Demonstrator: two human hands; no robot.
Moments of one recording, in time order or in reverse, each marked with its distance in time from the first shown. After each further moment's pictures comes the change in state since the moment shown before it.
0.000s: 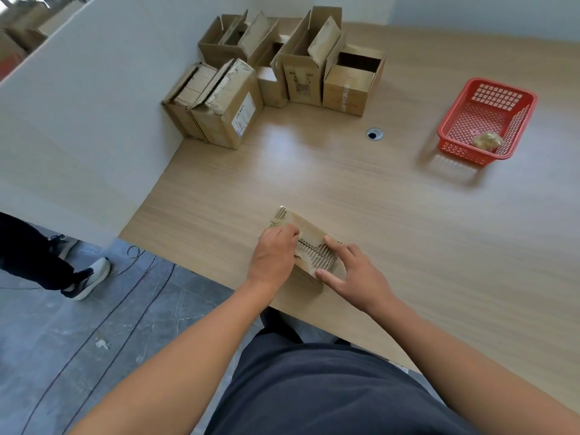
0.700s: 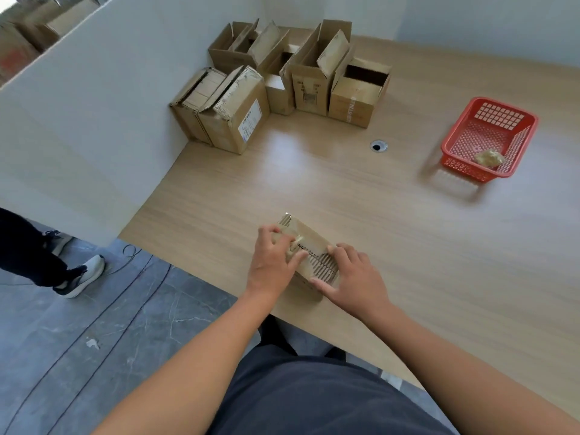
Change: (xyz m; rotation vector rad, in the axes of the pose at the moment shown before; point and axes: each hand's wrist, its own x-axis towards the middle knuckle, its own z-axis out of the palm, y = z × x) left_hand 0.000 -0.014 0.004 -0.059 0.100 -0.049; right_hand 0.009 -0.021 -0.004 -0.301 0.063 -0.061
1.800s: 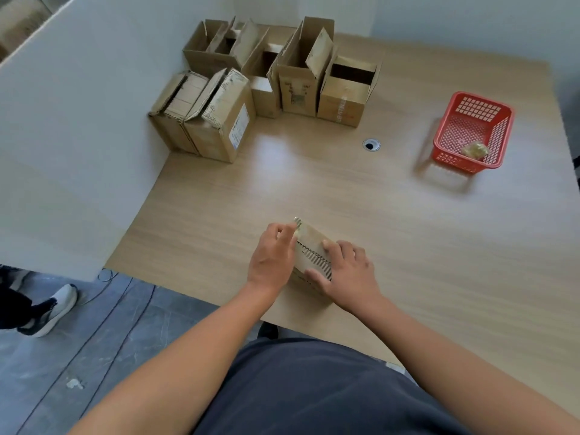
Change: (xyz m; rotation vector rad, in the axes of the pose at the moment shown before) left_hand 0.046 -0.040 -0.026 -0.020 -0.074 0.160; right_hand 0.040 -0.060 0.023 -0.018 -0.020 0.215
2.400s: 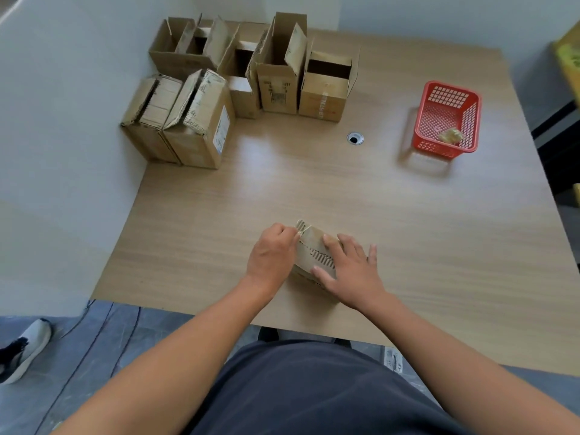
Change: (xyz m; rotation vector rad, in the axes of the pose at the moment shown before) left_hand 0.028 -0.025 -0.022 -0.012 -0.145 0.075; right_hand 0.004 -0.025 0.005 -0.002 -0.009 0.104
